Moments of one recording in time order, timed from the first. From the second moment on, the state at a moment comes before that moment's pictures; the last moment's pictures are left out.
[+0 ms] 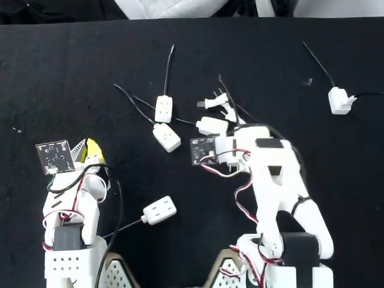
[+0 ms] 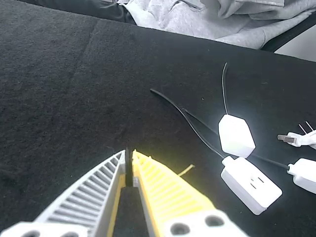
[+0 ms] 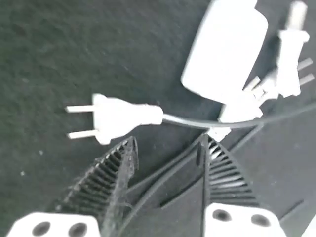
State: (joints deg) left arm -8.3 -104.0 94.0 37.2 8.1; right arm 0.3 -15.5 53.5 36.9 97.5
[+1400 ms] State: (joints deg) left arm -8.3 -104.0 94.0 37.2 8.1; right arm -7.6 -8.5 50.2 50.3 95.9
